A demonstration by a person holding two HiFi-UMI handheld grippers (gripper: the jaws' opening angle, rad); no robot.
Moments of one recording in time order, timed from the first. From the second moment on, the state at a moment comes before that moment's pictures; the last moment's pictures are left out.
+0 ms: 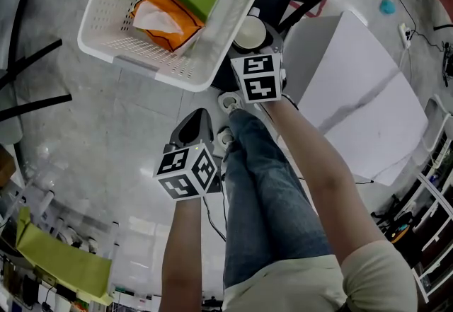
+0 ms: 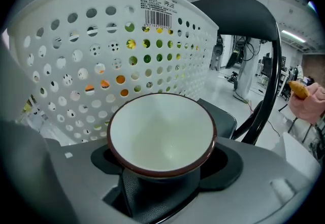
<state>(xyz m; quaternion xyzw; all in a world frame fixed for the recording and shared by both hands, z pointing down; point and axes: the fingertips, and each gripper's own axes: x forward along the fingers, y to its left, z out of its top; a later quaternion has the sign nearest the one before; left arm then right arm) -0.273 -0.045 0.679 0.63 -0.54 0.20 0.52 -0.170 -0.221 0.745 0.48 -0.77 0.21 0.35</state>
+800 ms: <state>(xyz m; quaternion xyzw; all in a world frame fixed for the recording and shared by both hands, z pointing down) -0.260 -0.055 0.683 0.64 -0.53 0.20 0.52 -0.177 -0.220 0.757 0.47 -0.78 0.25 0.32</state>
